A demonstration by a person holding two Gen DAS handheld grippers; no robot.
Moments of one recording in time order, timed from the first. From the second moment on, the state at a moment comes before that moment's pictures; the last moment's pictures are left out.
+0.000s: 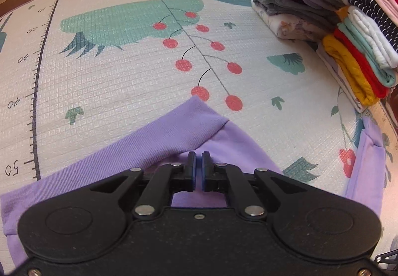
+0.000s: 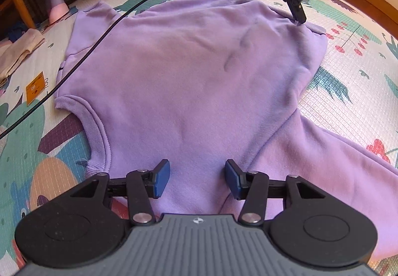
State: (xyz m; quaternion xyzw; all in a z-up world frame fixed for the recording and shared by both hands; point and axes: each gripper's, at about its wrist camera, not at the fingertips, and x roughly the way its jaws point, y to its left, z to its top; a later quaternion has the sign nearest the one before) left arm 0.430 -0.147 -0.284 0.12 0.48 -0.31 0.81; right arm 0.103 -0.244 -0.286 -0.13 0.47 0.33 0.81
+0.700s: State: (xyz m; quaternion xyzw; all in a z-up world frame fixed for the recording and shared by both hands) left arm 0.355 -0.193 -0.262 0.18 0.43 -0.39 0.79; right arm 0.097 -0.283 -0.255 -0.06 0.45 0.33 0.83
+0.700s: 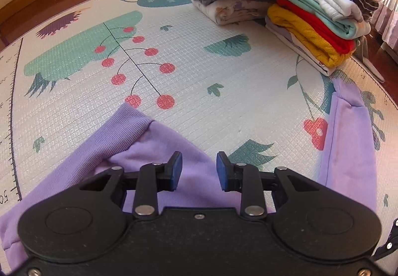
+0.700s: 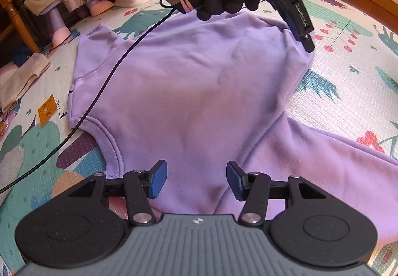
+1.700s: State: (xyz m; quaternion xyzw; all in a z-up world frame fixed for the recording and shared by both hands) left arm 0.093 -0.220 -0.220 0.09 0.48 -0.36 0.79; right arm 0.102 -0.607 -0.340 0.47 0.33 -0.04 0.82
